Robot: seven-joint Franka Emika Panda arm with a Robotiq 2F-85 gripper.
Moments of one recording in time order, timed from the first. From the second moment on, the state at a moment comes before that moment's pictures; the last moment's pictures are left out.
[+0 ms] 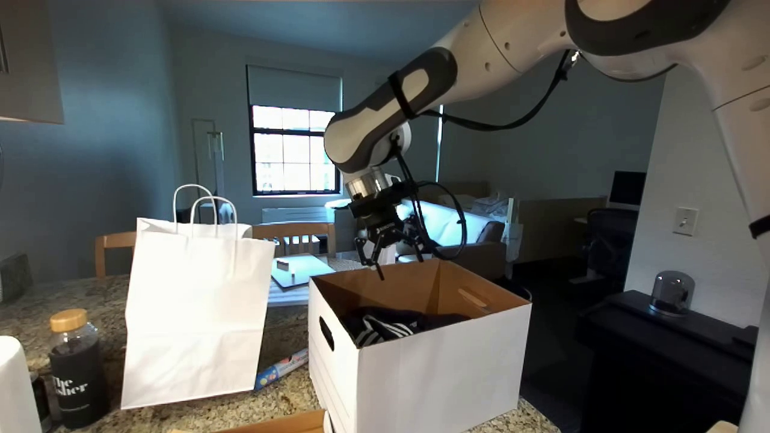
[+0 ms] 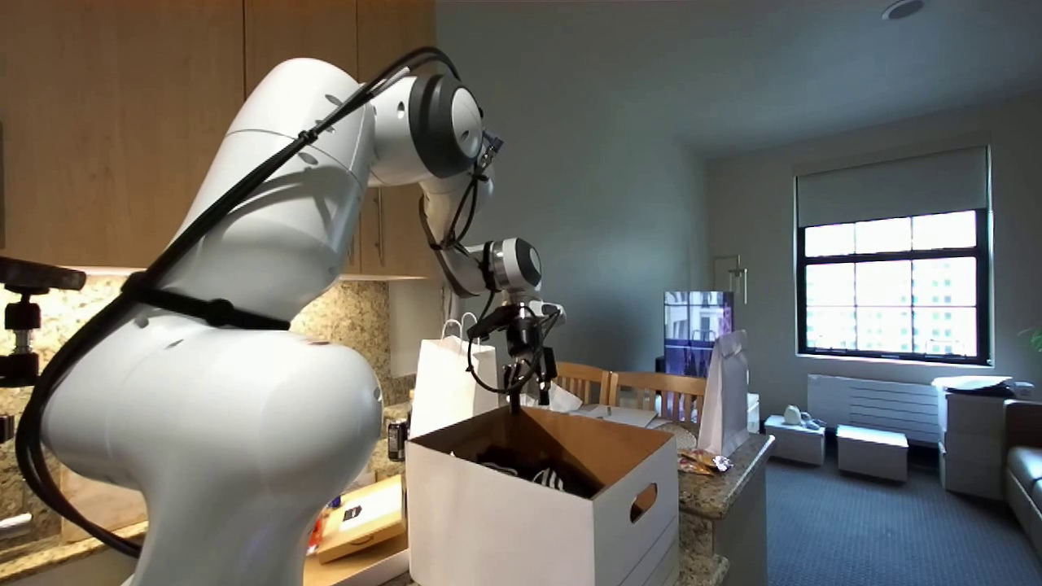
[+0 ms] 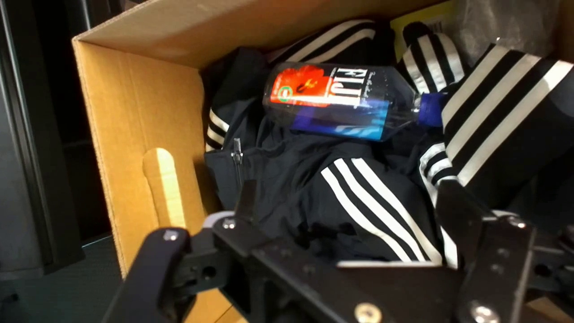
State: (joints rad) arm 0.27 0.38 0.04 -1.70 -0.21 1.68 0.70
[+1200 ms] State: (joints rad) arm 0.17 0.21 0.04 -2.16 0.33 2.36 0.78
